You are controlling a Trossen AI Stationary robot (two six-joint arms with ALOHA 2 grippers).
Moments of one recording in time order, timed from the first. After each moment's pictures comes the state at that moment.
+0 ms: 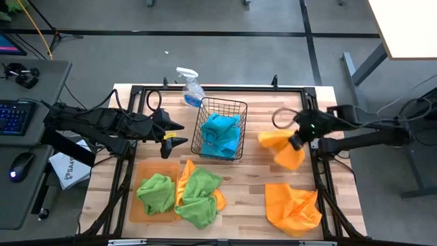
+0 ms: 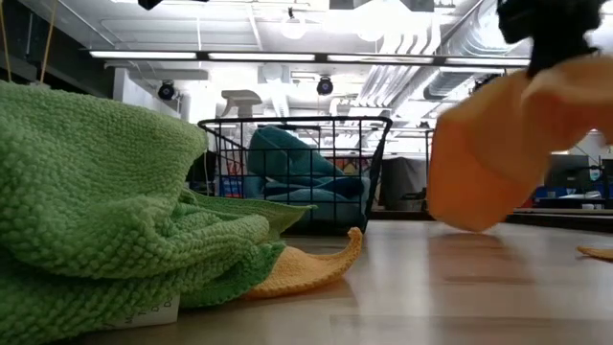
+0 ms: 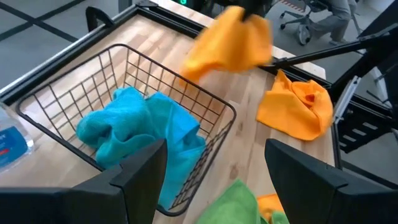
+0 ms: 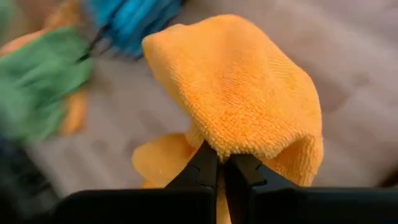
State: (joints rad) left arm -0.22 1.02 1.14 -0.68 -0.37 -0.51; right arm -0.07 0.81 0.97 -1.21 -0.03 0.87
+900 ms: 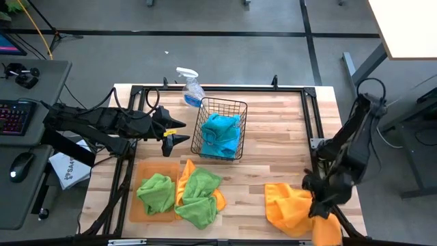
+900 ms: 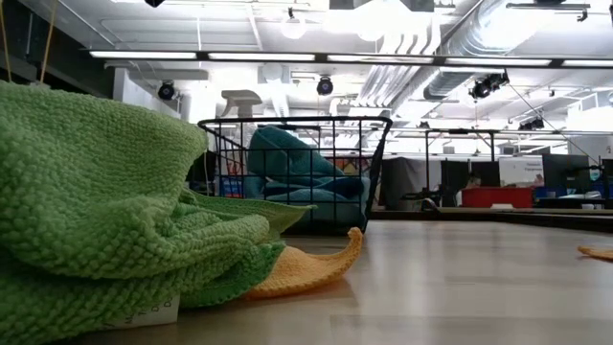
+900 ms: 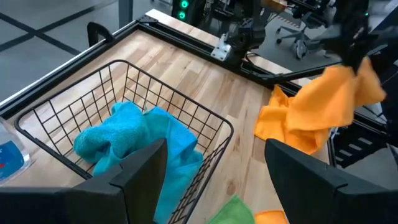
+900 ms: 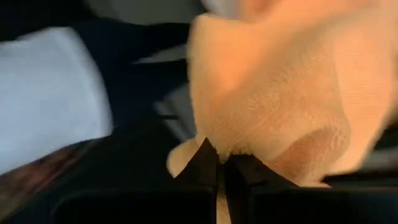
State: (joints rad) left arm -0.20 1.02 1.14 -0.62 -0.38 -0.49; right arm 1.00 1.04 0.97 -0.75 -0.14 1.73
